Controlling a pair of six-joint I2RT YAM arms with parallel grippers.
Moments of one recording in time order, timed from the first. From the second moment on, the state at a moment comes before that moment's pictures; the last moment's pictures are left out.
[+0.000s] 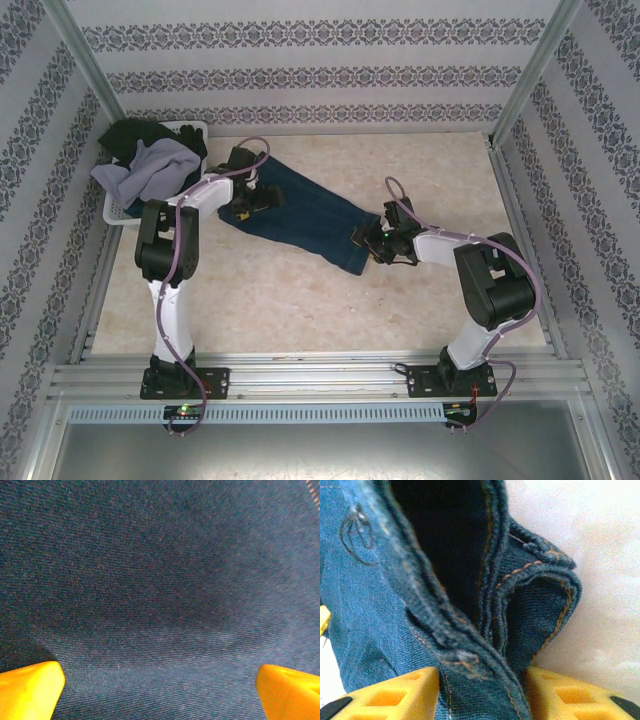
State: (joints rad) left arm -0.18 2.11 1.55 -0.61 0.19 -0.51; right arm 0.31 1.71 0.82 -0.06 -0.39 1.00
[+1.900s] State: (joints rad) left arm -0.25 2.54 2.29 -1.01 0.13 -0.11; right arm 0.22 1.75 1.48 -0.88 -0.32 0.39
